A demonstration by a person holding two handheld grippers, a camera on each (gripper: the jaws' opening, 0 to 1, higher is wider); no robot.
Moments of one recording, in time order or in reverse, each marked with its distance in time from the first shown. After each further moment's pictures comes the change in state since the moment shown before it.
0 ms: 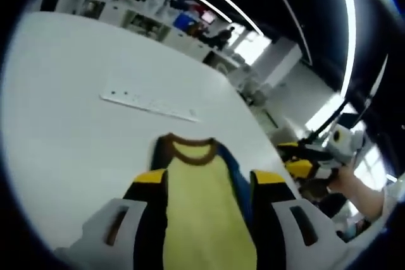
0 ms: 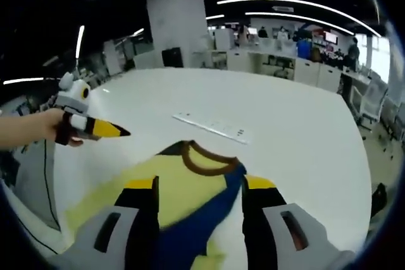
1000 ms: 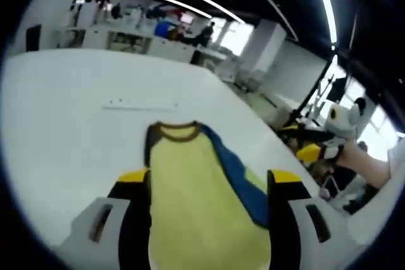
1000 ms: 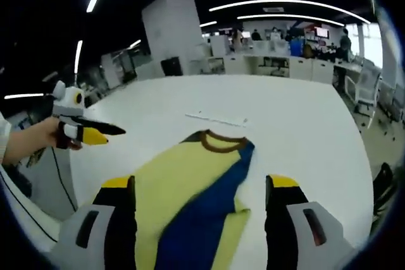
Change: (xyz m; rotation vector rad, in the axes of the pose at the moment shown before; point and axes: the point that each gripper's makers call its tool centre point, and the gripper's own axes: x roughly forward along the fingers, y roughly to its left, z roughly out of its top) left arm -0.075 -0.048 -0.047 0.213 0.017 0.024; right arm -0.079 0.045 -0.035 0.077 -0.046 0.012
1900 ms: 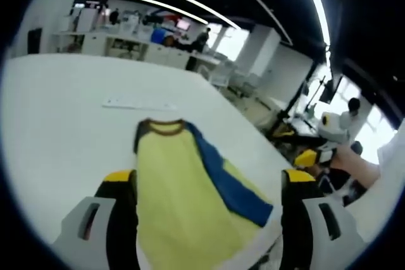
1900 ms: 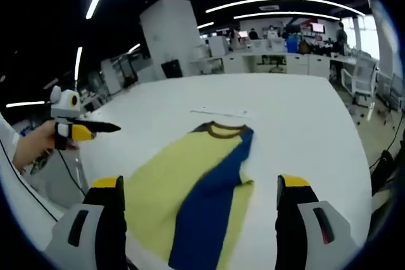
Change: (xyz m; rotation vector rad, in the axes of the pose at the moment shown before) left arm -0.052 -0.052 -0.017 0.020 -0.047 -0.027; right arm -0.064 0.021 -0.027 0.051 -0.018 0.004
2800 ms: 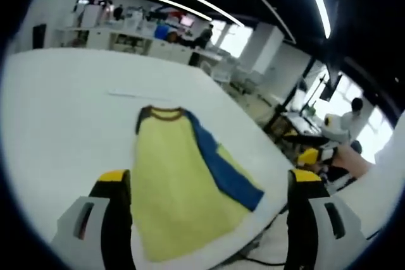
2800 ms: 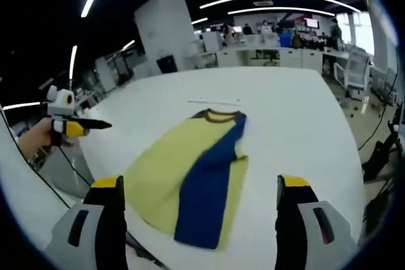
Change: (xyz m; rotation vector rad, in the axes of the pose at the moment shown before) left arm -0.035 -0.016 -0.029 -0.027 0.031 0.024; right arm -0.048 0.008 -0.032 0.010 0.041 -0.038
